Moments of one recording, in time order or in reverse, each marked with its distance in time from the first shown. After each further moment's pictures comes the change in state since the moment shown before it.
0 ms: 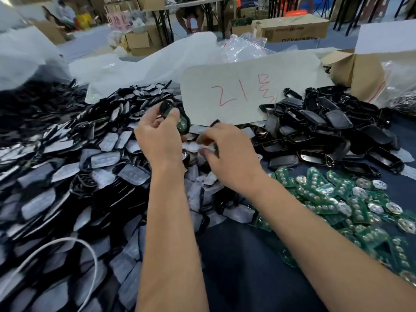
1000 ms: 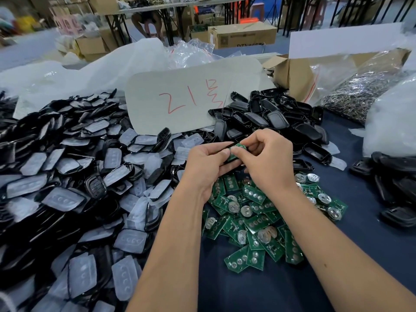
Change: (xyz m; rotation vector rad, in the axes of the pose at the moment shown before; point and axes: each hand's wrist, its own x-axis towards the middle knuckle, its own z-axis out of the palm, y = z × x) left_hand -0.090 -0.068 0.091 -0.064 -0.780 -0.470; right_hand -0.065 0.095 -0.089 0.179 0.363 0.465
